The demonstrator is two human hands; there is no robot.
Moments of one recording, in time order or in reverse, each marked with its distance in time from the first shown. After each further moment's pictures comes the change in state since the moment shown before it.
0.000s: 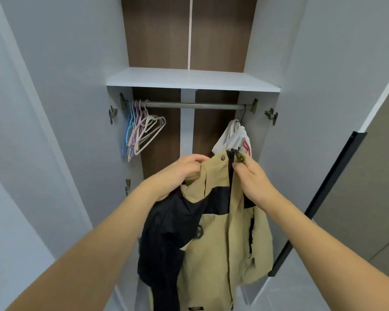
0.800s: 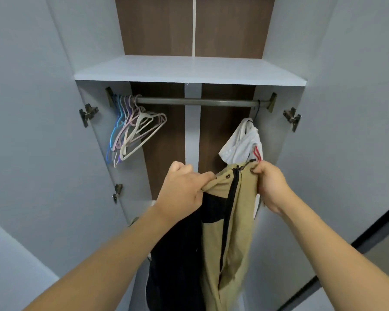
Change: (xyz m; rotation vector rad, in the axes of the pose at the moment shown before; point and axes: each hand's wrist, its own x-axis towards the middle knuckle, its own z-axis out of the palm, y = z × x) left_hand 0.152 -0.032 0.047 1.165 0.499 0.537; right_hand 0.176 0.126 -0.079 0.455 -0.074 0.313
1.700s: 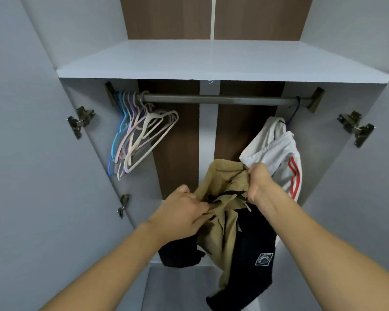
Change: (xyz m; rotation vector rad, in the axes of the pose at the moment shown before) left_hand 0.017 -0.136 0.086 -0.072 -0.404 0.135; right_hand 0.186 0.020 0.096 0.328 0.253 0.511
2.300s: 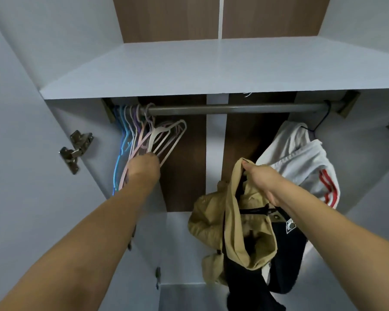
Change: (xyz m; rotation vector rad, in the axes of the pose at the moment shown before) left_hand 0.067 -0.247 0.002 0.378 -0.255 -0.932; right_hand 0.052 -0.029 0.075 -0.530 0.040 -0.289
